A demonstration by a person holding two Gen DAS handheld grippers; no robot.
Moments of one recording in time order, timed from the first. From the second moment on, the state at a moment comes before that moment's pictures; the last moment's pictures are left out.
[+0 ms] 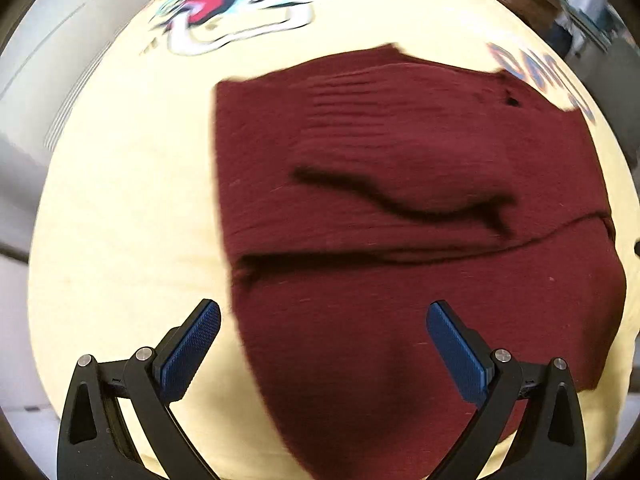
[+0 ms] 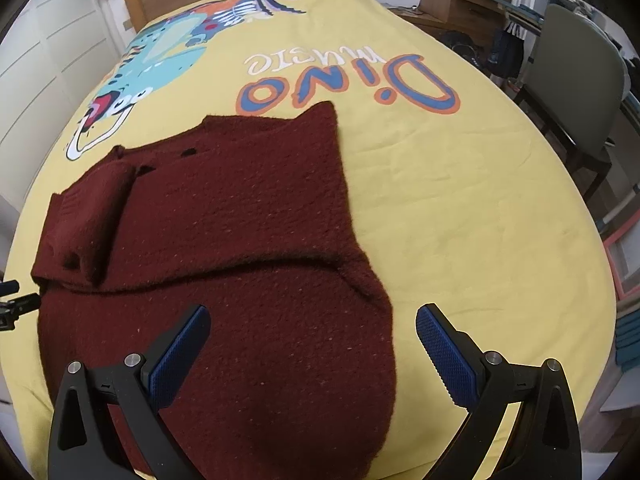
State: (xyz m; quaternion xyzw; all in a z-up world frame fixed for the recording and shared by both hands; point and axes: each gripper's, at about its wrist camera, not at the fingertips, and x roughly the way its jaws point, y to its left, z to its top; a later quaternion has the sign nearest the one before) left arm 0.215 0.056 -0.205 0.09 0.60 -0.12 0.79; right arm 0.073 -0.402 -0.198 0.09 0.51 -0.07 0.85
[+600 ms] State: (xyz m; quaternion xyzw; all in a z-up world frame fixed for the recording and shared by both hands) left arm 0.256 0.097 -0.249 0.02 0.61 -0.13 0.78; right arm 0.098 -0.308 -0.202 0.00 0.54 -0.01 0.84
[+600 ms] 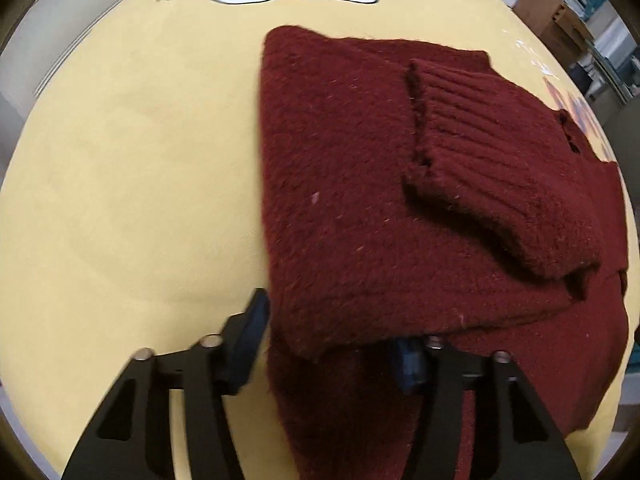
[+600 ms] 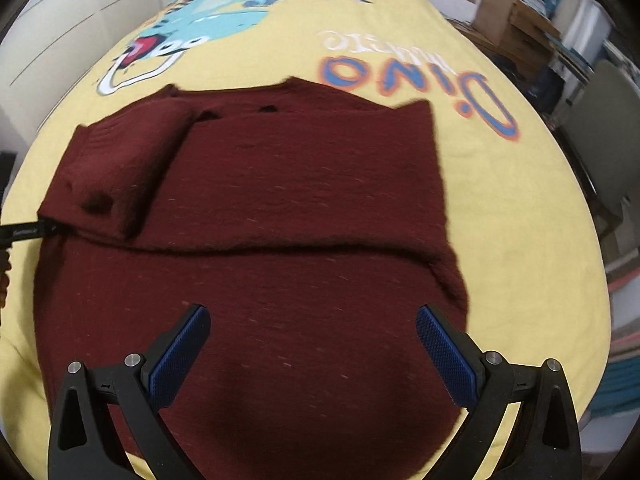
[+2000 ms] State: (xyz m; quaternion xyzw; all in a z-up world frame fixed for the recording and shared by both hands) left arm 0.283 0.101 -0.261 0.00 0.63 -0.18 0.75; right arm 0.254 -0.116 -0.215 -0.13 0.56 0.15 0.80
